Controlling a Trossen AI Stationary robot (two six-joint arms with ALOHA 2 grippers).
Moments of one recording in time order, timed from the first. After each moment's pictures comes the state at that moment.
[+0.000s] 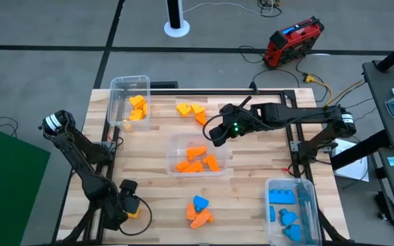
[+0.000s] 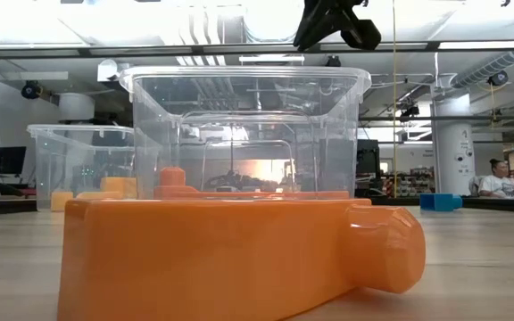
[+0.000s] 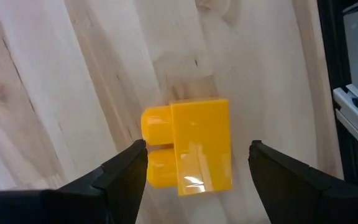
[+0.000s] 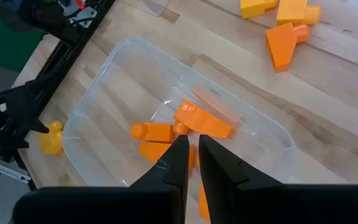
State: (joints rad) left arm -0.98 1.40 0.84 -0.73 -0.02 -0.72; right arm -0.02 1.54 1.51 -0.83 0.13 0.90
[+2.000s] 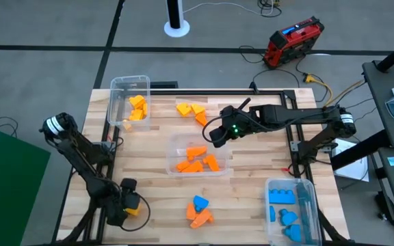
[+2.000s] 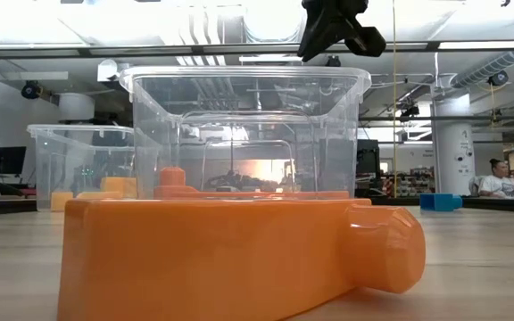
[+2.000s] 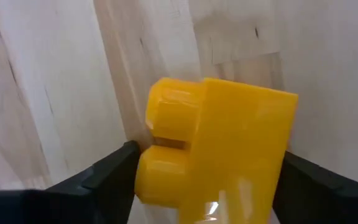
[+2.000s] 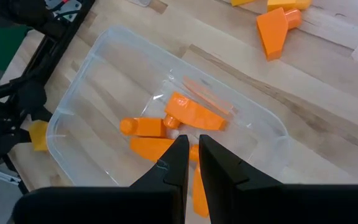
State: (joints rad) left arm -1.02 1.45 0.64 -0.51 -0.08 -0.83; right arm -0.02 1.54 1.47 -0.83 0.13 0.93
